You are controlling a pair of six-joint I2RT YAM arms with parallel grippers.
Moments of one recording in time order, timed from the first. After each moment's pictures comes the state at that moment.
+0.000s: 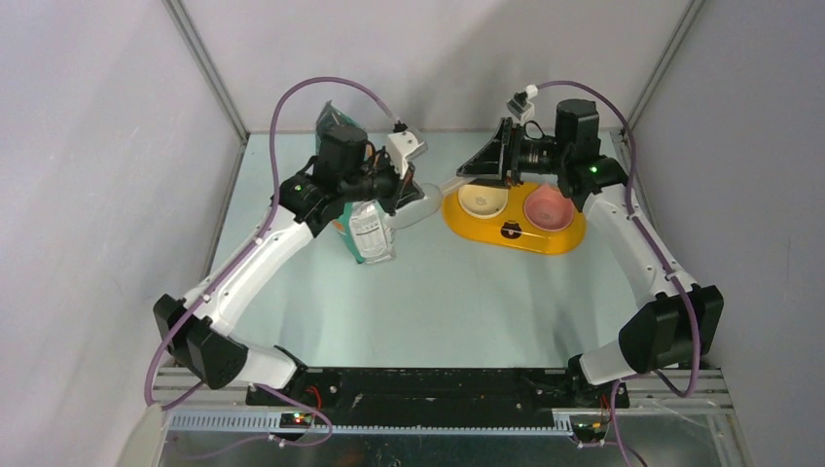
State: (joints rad) left arm -0.58 1.39 1.45 -0.54 0.45 0.21; right arm 0.26 1.47 1.44 -0.32 -1.04 0.77
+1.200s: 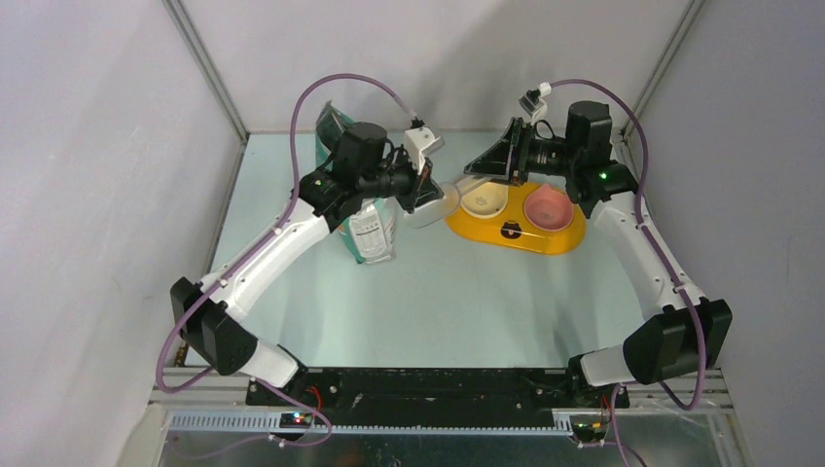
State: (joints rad) left arm -0.64 1.48 1.49 -0.46 0.47 0.11; right arm 0.23 1.41 1.40 -0.28 -1.00 0.77
